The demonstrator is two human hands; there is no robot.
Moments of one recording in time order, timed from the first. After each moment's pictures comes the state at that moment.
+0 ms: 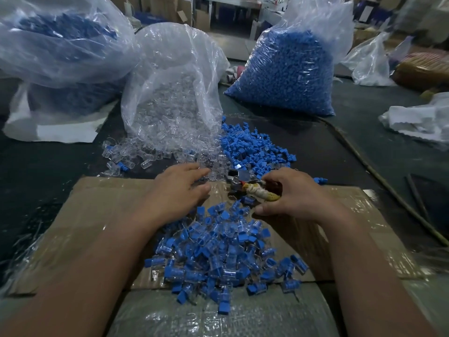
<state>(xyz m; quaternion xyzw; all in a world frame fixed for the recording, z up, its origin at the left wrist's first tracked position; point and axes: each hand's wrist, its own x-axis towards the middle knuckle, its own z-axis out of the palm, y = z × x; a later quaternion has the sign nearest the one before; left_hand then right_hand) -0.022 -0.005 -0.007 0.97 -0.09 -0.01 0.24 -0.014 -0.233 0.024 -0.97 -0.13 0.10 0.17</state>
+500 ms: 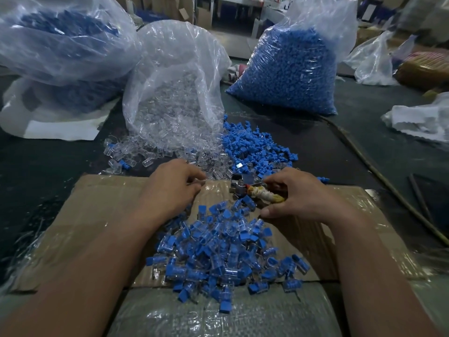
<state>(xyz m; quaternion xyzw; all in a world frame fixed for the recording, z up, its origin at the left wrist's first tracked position) -0.025 -0.004 0.002 0.96 -0.05 0.05 0.27 -0.015 -0.240 0.025 -0.97 -0.13 0.11 0.18</state>
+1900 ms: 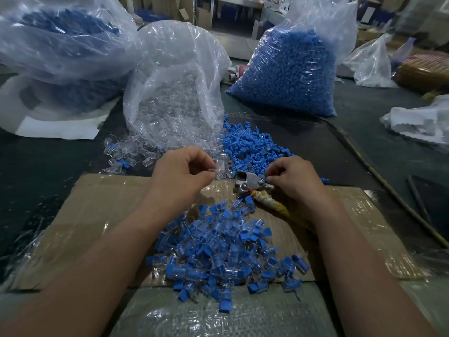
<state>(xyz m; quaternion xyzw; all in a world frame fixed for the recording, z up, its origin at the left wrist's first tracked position) -0.043 -0.019 0.019 0.82 -0.04 0.10 0.56 0.017 -0.230 0.012 -0.97 -0.03 0.01 0.25</state>
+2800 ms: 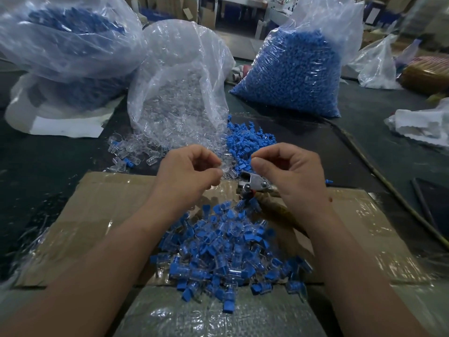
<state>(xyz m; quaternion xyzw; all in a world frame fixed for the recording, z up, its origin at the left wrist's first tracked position) -0.046 -0.022 0.024 0.78 -0.02 0.08 0.62 -0.037 -0.191 0.040 -0.80 -0.16 -0.12 0.57</state>
